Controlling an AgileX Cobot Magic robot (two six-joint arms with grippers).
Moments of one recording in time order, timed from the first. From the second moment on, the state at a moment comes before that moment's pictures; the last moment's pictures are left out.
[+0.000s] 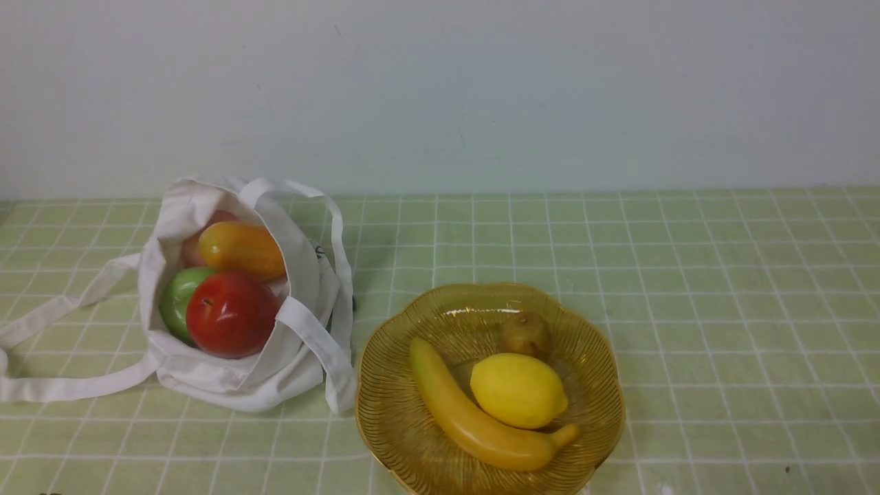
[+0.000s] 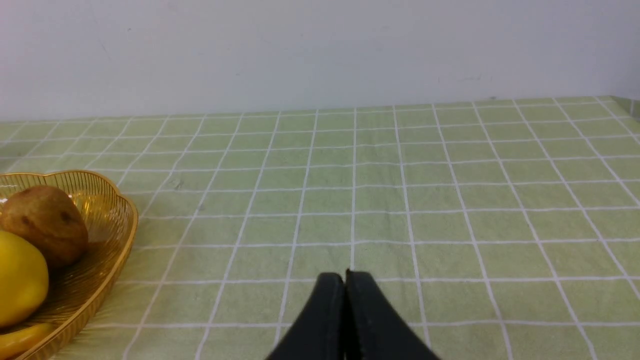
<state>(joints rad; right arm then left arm) -0.01 -0.01 0.03 0.08 0.37 -0.03 -0.08 -0.01 0.03 0.11 0.38 -0.10</state>
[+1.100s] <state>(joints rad) -0.01 -0.01 0.03 0.08 0.37 -0.03 -0.08 -0.01 0.03 -0.14 0.38 -0.23</state>
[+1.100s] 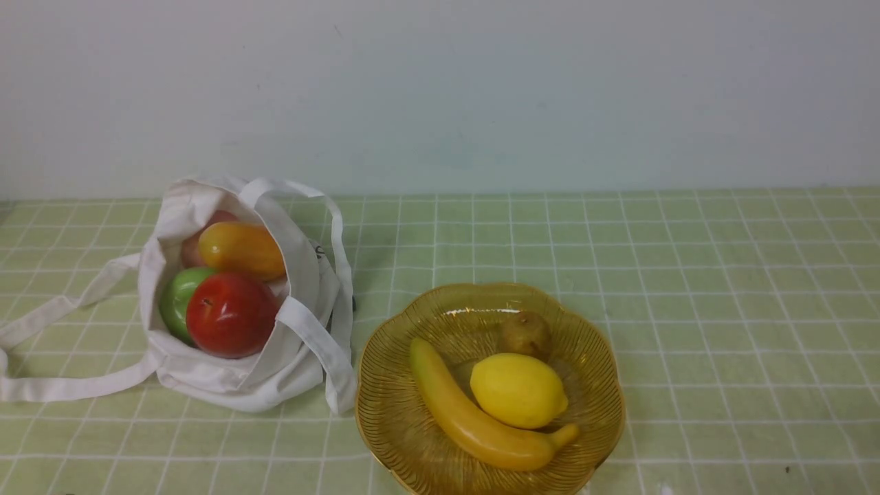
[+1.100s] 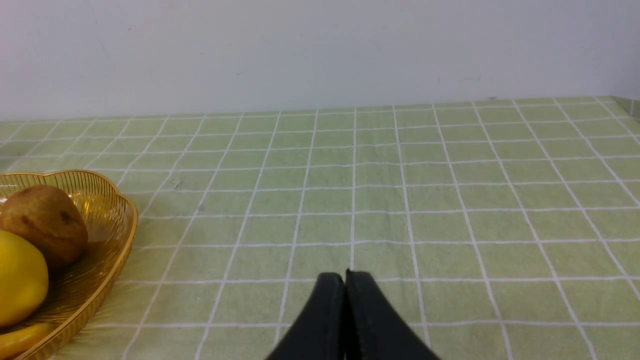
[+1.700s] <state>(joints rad) -0.01 -0.01 0.03 0.08 0.37 -0.03 -0.08 0.03 -0.11 -0.74 0.40 -0.34</state>
